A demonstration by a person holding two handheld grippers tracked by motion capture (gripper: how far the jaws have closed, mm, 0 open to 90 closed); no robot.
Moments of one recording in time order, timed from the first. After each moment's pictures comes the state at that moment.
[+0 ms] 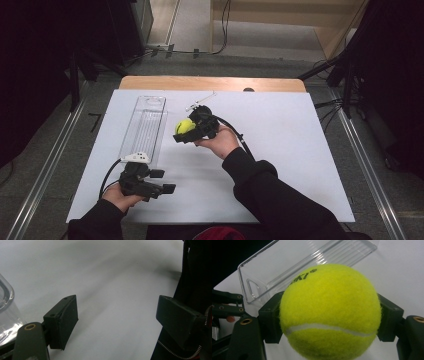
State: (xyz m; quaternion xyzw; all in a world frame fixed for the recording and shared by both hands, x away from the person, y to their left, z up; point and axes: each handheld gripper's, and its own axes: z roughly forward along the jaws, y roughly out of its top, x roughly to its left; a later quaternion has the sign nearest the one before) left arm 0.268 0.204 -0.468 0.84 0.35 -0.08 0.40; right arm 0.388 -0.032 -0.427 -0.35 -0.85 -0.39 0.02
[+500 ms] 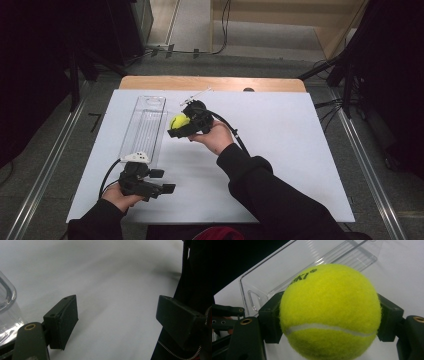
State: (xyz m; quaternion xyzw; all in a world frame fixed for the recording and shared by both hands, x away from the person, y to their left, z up) left arm 0.269 0.205 -0.467 0.84 0.35 -0.08 0.40; right arm 0.398 -0.017 -0.417 -0.35 -0.85 -0.39 0.01
